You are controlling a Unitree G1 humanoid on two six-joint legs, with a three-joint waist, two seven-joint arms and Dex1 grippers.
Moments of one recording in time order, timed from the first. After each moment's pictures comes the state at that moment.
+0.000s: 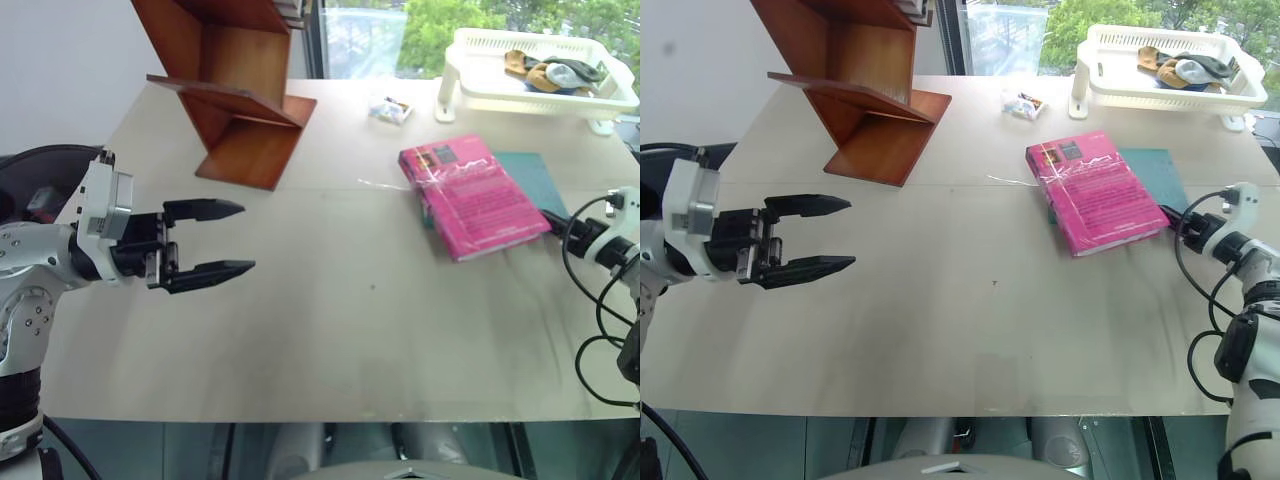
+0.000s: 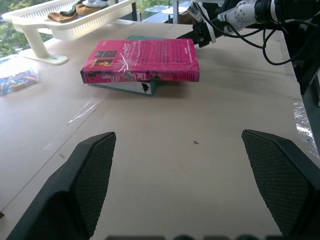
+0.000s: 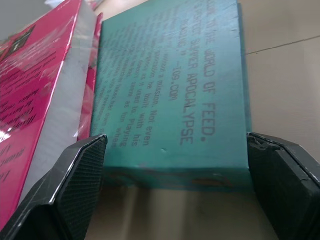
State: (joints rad) left arm -0.19 0.99 0.40 -0.25 -0.75 0.48 -1.31; right arm -0.85 -0.75 -0.39 1.28 0.28 0.26 1.05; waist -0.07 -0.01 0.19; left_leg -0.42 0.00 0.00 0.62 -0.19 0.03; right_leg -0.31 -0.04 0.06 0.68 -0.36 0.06
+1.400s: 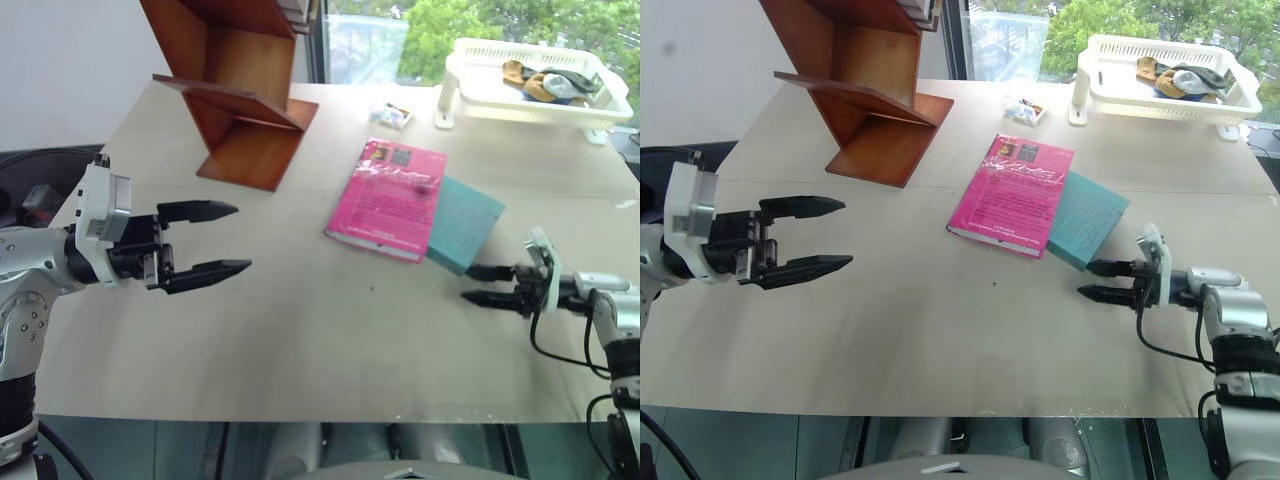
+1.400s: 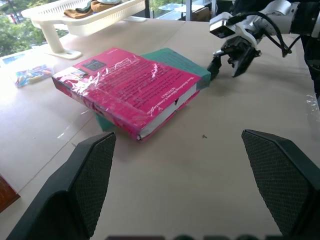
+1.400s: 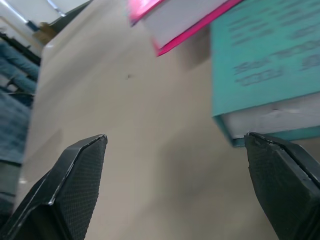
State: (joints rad) left arm -0.18 1.00 0.41 -0.25 -0.73 0.48 -1.28; right arm -0.35 -0.64 -0.09 0.31 0.38 0.58 1.49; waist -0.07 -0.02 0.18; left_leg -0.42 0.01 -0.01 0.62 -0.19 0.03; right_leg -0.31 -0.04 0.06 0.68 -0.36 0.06
